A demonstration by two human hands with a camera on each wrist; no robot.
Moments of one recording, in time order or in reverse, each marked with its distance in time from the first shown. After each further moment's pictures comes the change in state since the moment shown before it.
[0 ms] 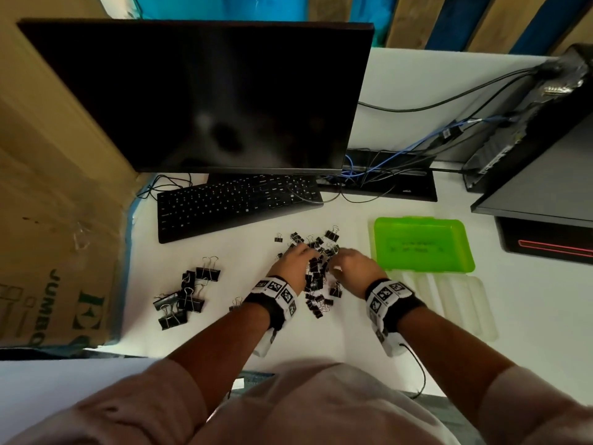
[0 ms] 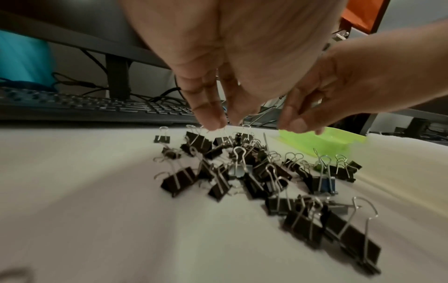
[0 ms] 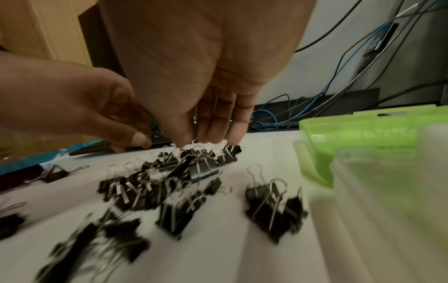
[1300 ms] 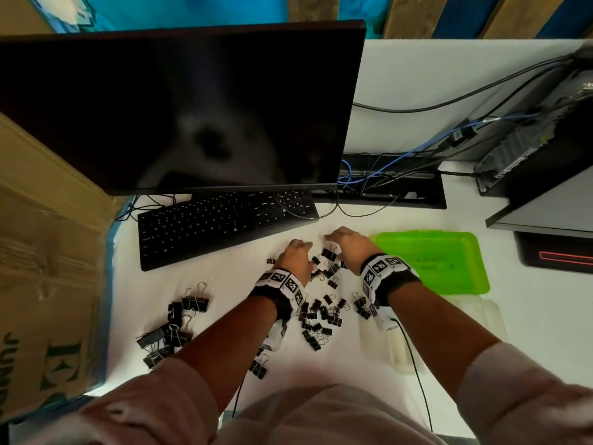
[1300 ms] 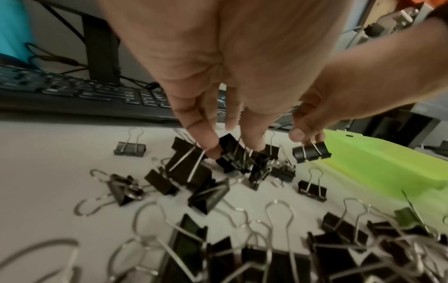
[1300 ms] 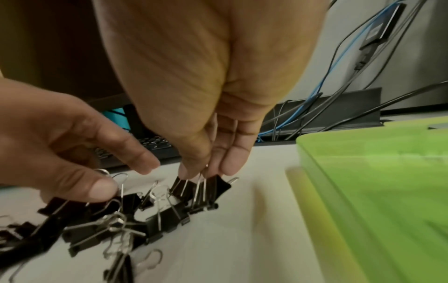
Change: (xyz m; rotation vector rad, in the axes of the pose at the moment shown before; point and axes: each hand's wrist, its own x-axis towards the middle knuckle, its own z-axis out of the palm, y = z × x) left_hand 0.091 0.001 -0.007 0.002 -0.077 -0.255; right_hand 0.091 0.044 -0.035 0.007 -0.139 0.122
